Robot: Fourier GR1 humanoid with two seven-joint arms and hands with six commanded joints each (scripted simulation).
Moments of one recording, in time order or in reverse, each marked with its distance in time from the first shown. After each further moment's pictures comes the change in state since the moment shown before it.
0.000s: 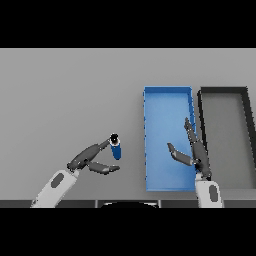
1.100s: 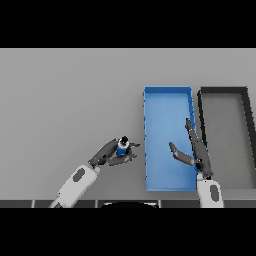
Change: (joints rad) left arm -0.087 -0.249 -0.009 0.178 -0.013 0.086 -0.186; right arm -0.005 -0.011 -0.011 0.021 -0.006 0.012 -0.015
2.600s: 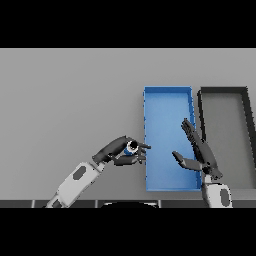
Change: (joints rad) left arm -0.084 0.013 -0.037 -0.226 0.044 -0.056 0.147; right arm 0.031 -0.071 0.001 -0.188 -0.234 0.168 0.030
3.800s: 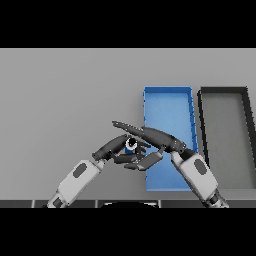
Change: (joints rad) left arm -0.019 -0.011 0.022 0.042 0.028 -0.049 -0.016; right arm -0.570 -0.020 0.305 -0.009 -0.138 0.224 0.437
